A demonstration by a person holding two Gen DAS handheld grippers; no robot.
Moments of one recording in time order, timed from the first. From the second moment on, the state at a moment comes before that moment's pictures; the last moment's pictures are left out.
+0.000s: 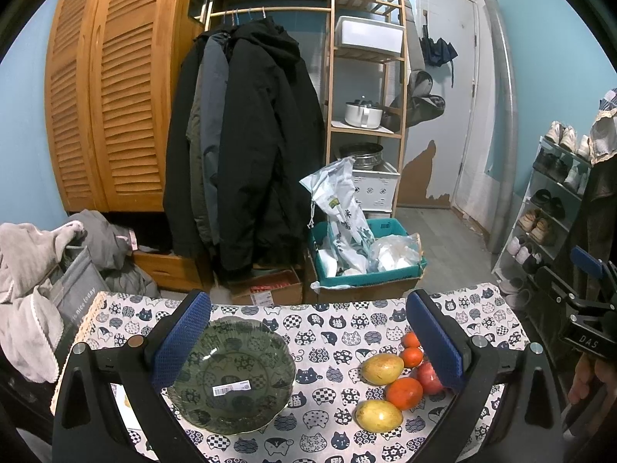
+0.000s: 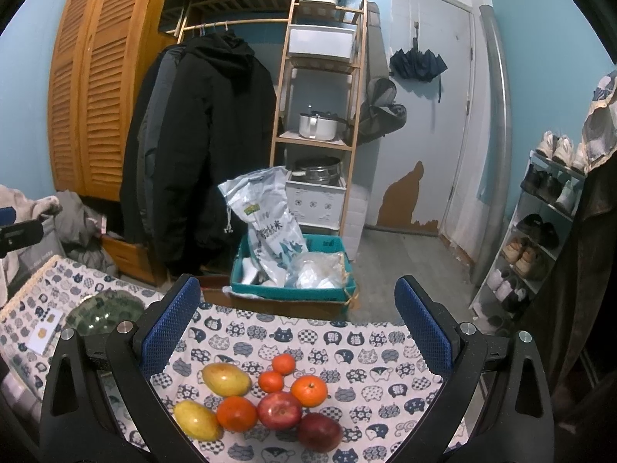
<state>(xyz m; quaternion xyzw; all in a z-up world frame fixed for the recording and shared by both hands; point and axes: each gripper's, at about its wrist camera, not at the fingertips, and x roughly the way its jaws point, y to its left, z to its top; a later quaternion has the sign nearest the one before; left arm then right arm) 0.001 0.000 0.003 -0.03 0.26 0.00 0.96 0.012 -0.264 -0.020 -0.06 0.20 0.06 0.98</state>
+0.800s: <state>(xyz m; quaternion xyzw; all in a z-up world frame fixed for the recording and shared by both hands) -0.001 0.004 0.002 -0.02 0.26 0.00 0.97 0.011 -0.261 -0.015 -0.07 0.20 0.05 0.98</state>
